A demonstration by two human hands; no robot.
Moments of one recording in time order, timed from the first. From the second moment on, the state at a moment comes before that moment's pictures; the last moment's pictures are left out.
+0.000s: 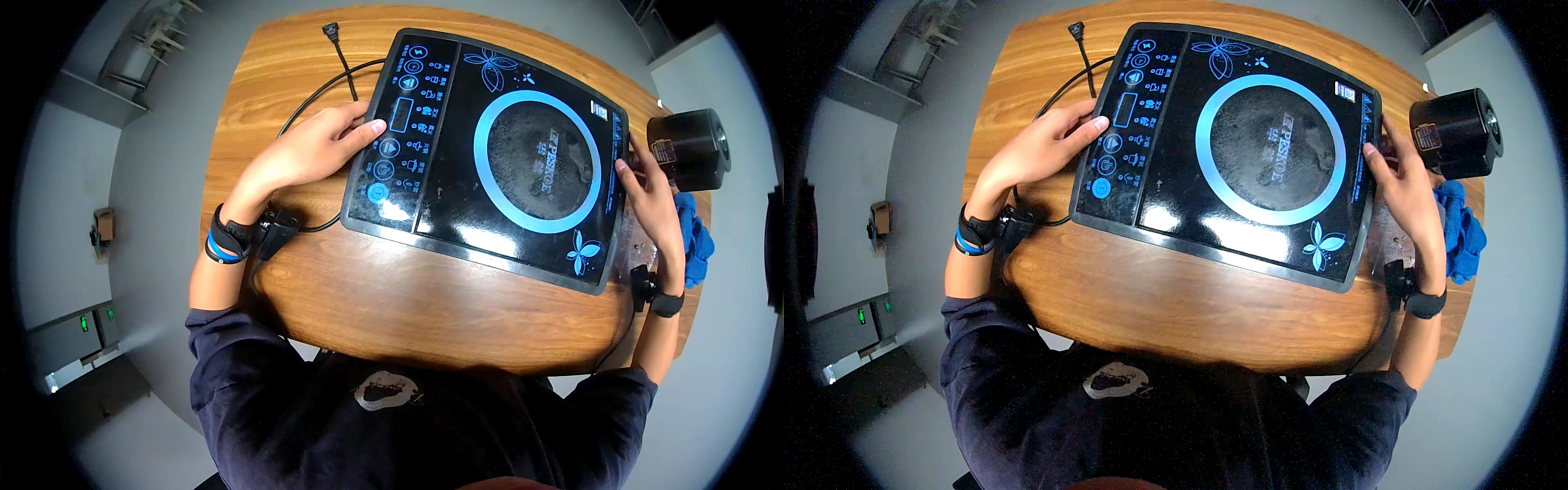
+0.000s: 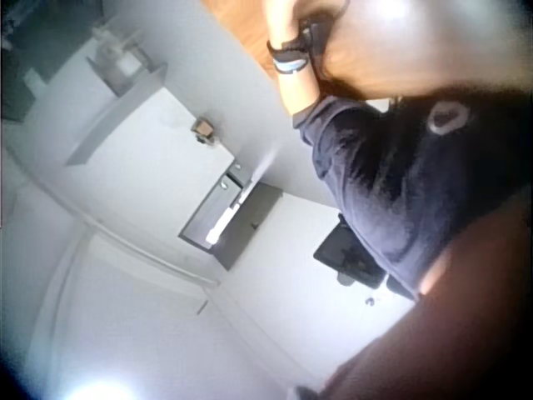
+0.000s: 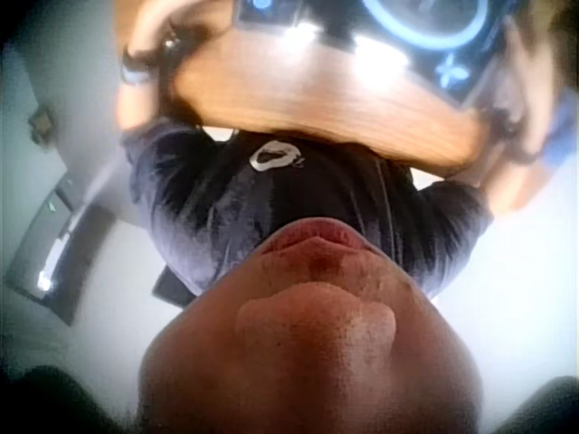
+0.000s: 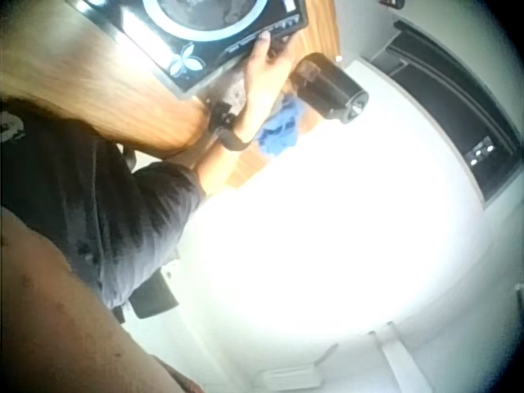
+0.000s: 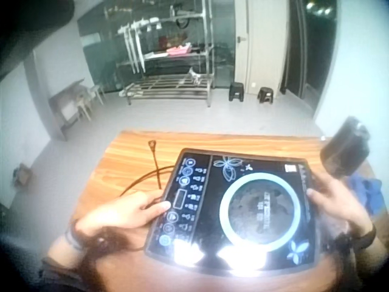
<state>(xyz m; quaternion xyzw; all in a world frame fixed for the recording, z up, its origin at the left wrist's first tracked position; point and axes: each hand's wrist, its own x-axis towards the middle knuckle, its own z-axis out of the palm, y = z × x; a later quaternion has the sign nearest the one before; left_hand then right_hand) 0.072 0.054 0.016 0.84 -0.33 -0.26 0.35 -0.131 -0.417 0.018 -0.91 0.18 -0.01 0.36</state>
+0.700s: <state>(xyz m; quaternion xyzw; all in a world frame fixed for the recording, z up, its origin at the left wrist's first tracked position) 0.179 0.058 0.011 0.91 -0.39 -0.07 0.10 -0.154 -0.405 0.033 -0.94 0.17 0.06 0.28</state>
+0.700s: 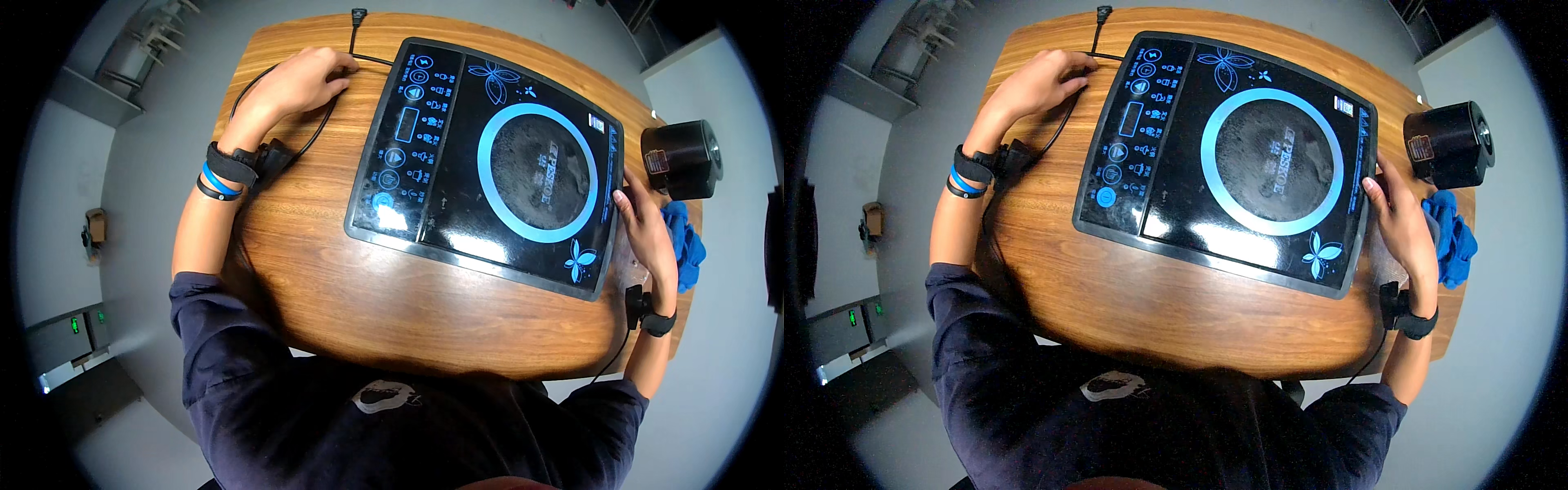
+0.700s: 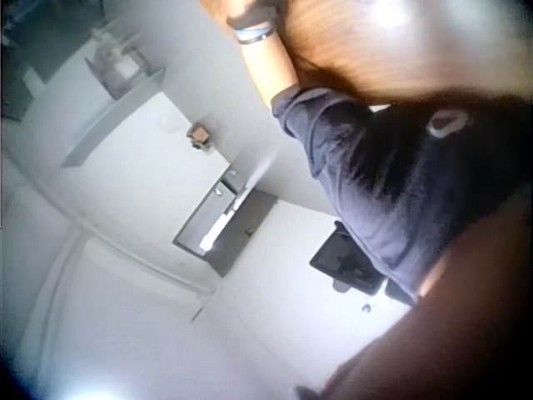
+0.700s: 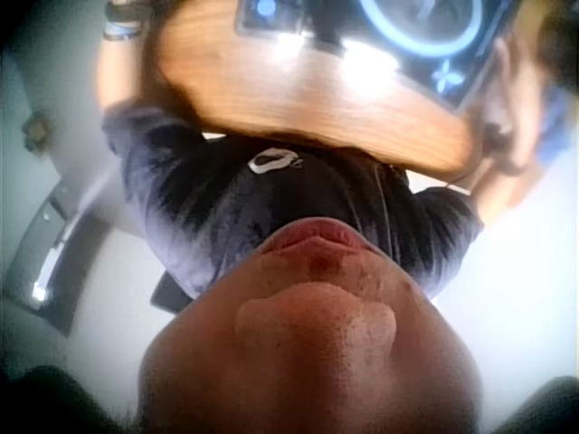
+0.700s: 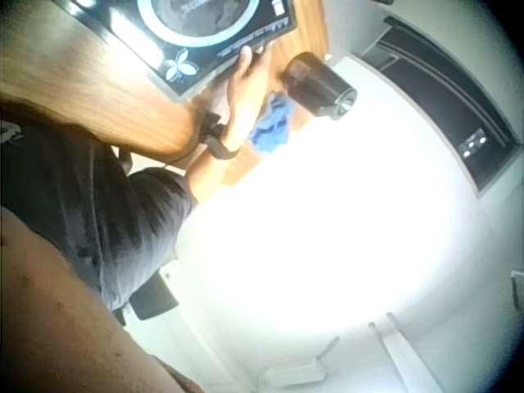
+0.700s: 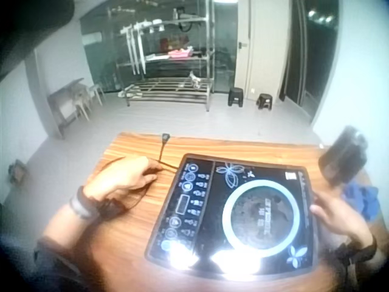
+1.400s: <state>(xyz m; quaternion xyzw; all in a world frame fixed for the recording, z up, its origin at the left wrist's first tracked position) 0.139 0.012 0.018 0.85 -0.34 -0.15 0.38 -0.145 -0.412 0.042 -0.93 0.17 0.06 0.33</state>
